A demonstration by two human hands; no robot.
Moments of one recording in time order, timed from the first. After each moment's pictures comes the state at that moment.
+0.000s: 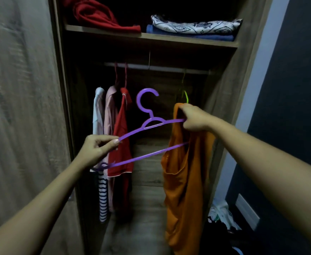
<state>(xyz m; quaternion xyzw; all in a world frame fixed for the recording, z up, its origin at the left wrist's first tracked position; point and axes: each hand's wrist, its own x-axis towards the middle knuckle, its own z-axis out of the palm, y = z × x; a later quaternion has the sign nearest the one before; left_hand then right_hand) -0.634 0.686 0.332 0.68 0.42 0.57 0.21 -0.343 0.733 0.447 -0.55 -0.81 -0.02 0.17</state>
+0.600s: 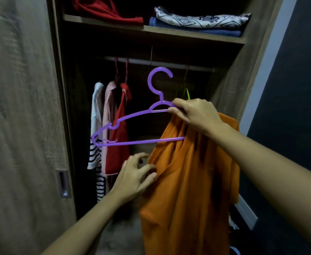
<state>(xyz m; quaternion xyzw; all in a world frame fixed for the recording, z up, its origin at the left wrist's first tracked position) -0.549 0.692 0.242 0.80 0.42 0.40 -0.13 -0.340 0.730 0.438 -0.38 -0.83 -0.30 0.27</state>
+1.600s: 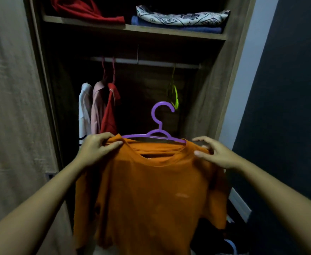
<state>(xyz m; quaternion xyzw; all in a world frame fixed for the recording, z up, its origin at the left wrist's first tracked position) -0.604 0.712 0.321 0.76 0.46 0.46 0.01 -0.223 0.701 0.348 -0.49 -0.80 0.25 0.25</state>
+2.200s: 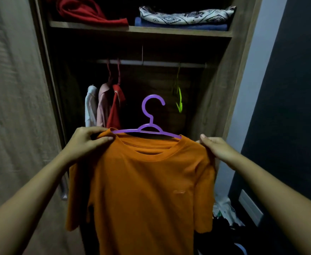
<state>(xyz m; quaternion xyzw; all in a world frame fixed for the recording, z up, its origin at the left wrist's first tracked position) -0.634 0.694 0.354 0.76 0.48 0.44 0.05 -0.245 0.717 0.353 -0.56 -0.67 0.34 0.34</state>
